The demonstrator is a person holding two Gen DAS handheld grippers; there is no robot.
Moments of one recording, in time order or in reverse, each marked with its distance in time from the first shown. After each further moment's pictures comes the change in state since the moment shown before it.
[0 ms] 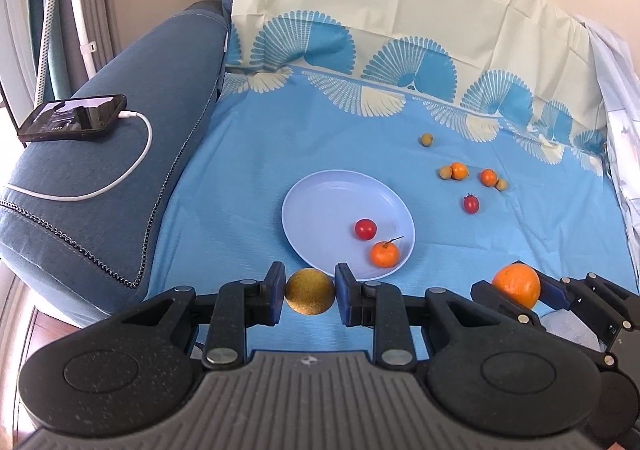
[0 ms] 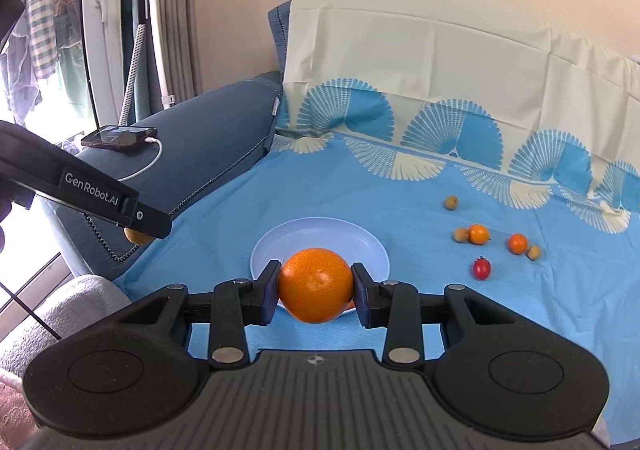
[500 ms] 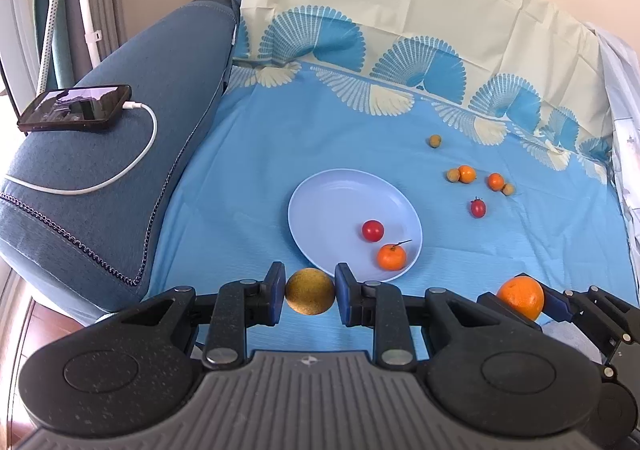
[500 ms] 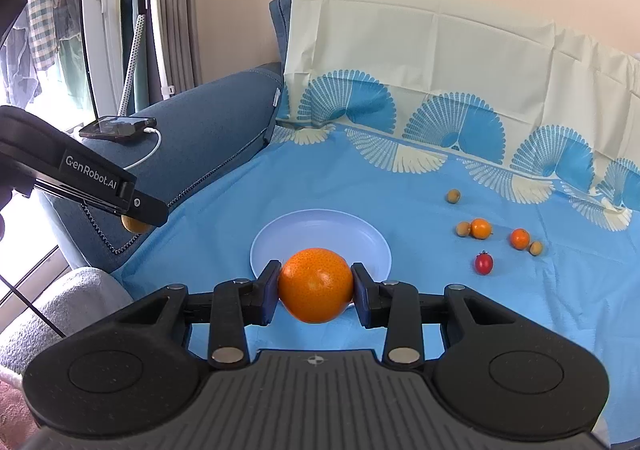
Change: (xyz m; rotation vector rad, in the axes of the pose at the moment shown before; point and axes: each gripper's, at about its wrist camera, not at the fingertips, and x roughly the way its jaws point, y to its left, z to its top) left arm 0.012 0.008 0.005 -0.026 0.016 0.005; right arm 0.010 -0.001 0.000 -0.004 0.027 -0.002
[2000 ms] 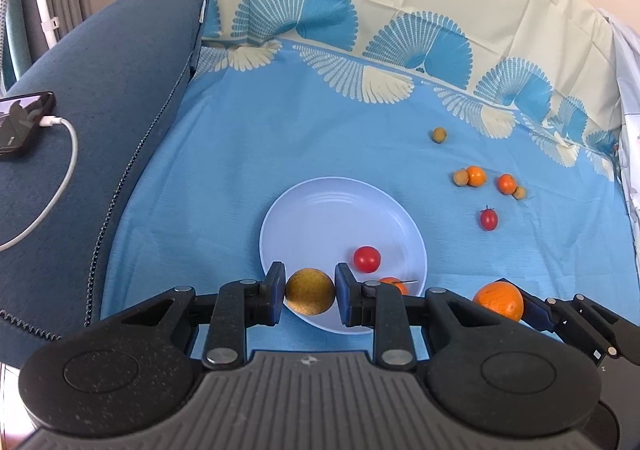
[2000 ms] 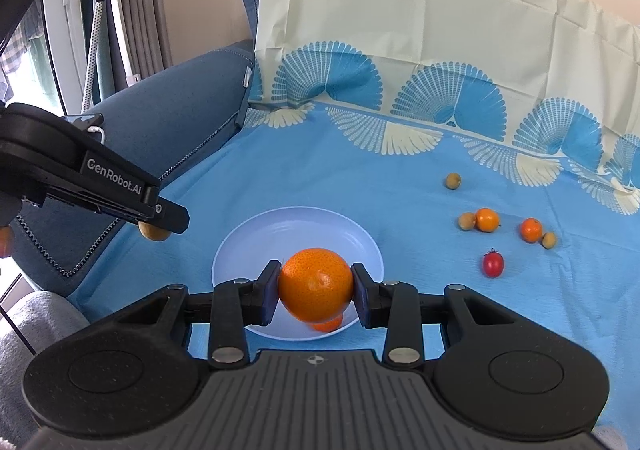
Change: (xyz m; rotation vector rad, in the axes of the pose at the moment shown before) left arm 0.095 -0.013 0.053 0.015 0.083 -0.034; right arm 0.084 -0.019 0.023 0.048 0.073 -0.031
